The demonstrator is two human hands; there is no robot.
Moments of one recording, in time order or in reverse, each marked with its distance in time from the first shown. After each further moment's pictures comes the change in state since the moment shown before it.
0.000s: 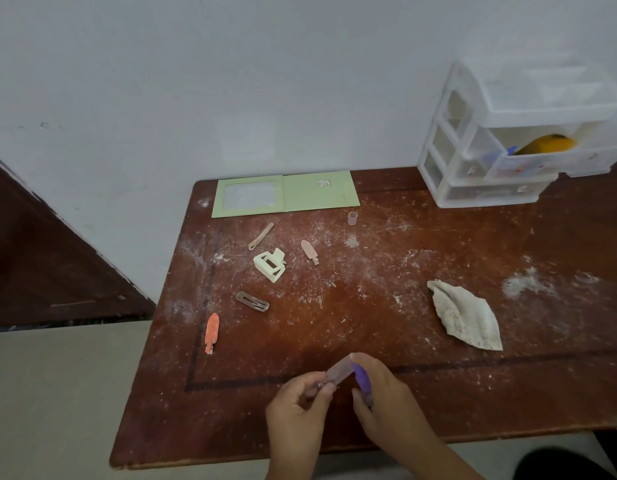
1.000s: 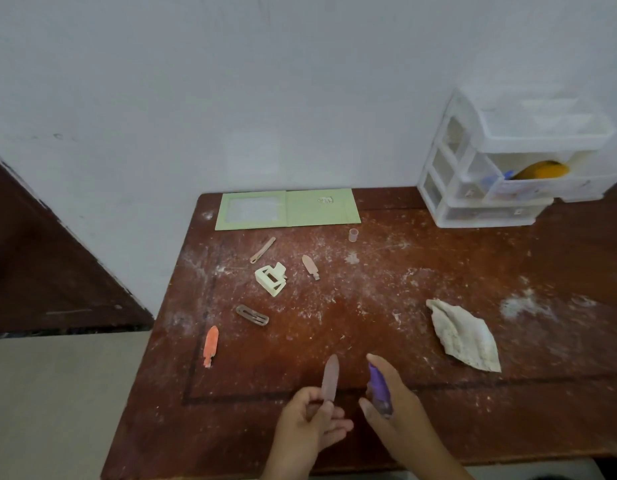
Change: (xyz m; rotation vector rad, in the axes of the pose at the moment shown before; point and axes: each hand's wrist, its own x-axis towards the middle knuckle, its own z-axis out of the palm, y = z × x) left_hand 0.010 0.004 0.003 -0.358 -0.314 -0.411; right_hand 0.007 0.008 -0.019 0.312 -0.119 0.258
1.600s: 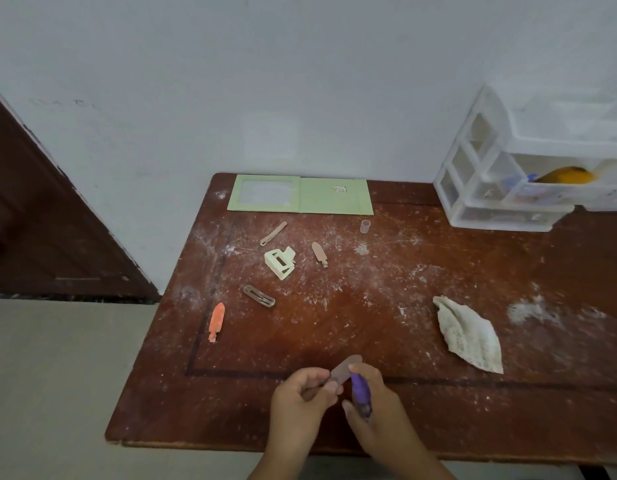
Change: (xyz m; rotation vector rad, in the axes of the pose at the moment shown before) left_hand -0.002 -0.009 -0.002 0.051 0.144 0.250; right_hand -0.006 -0.002 0.019 -0.083 -0.122 -0.090
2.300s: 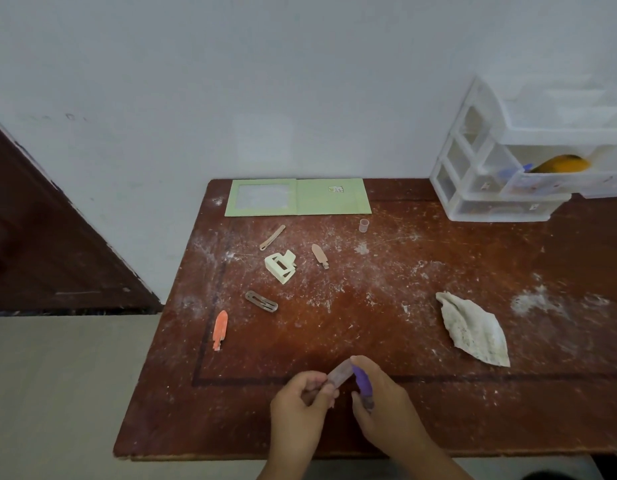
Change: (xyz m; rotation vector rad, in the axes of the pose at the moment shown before) left_hand 0.007 -0.006 -0.009 0.195 0.058 0.064; right_hand 0.012 0.015 0.012 -0.124 0.209 -0.112
